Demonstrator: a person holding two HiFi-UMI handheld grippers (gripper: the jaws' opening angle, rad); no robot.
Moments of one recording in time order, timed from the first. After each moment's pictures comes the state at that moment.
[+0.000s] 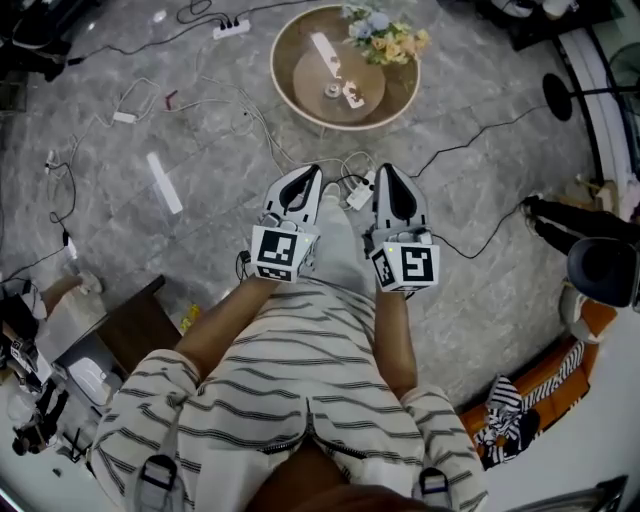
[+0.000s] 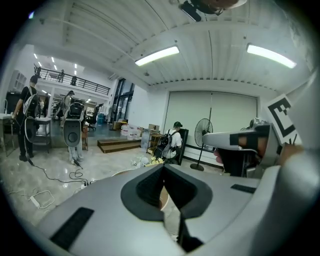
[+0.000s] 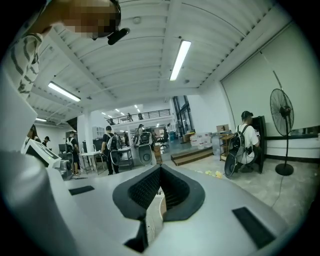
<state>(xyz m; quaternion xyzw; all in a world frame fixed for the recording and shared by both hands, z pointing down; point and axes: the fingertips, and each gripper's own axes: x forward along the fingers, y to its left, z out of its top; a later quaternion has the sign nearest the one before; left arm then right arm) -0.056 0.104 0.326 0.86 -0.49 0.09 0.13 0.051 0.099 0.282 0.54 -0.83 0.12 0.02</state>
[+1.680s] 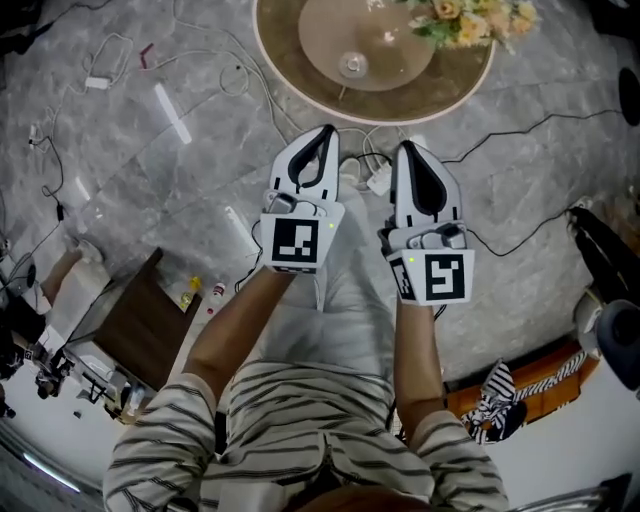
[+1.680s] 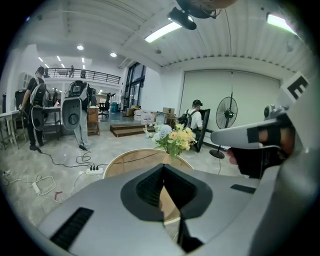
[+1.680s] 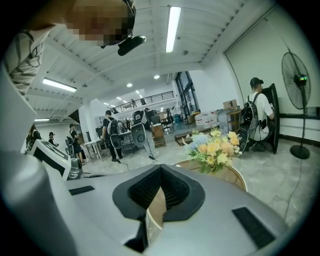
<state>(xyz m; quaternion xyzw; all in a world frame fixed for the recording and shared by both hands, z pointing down) -0.040 -0.094 0.575 0.81 -0.54 0.16 0.18 0.049 -0.089 0.528 0.49 -0.85 0.19 0.08</state>
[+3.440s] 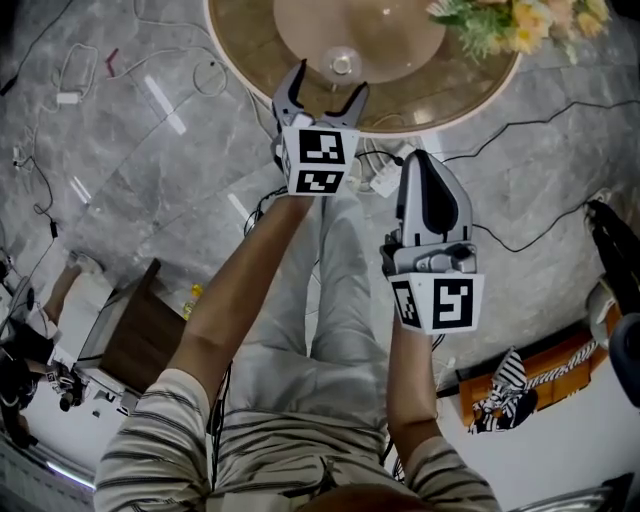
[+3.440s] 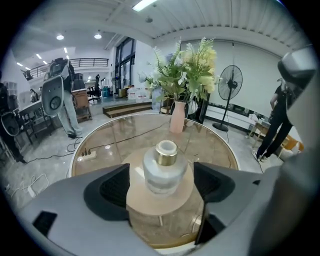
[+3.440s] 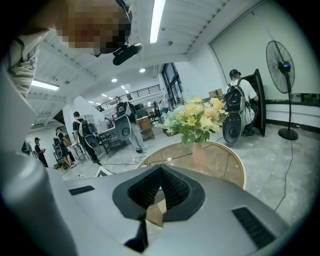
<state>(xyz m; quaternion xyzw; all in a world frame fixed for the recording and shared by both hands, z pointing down) -0.020 -0.194 0.815 0.79 -0.50 0.28 0.21 0.070 -0.115 0.654 0.54 -0.80 0.25 0.10</state>
